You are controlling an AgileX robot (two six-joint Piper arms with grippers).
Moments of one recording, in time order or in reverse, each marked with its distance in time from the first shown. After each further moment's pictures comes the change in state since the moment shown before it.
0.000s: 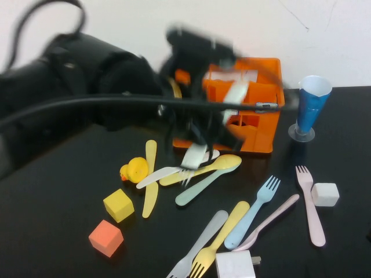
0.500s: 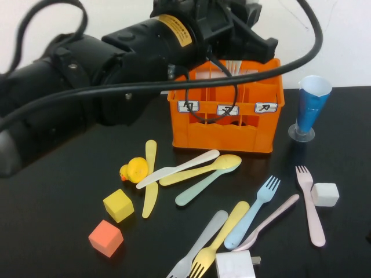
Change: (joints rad) right arm 0.000 0.000 0.000 0.000 0.006 -0.002; left arm 0.006 0.009 0.001 0.018 -0.700 -0.002
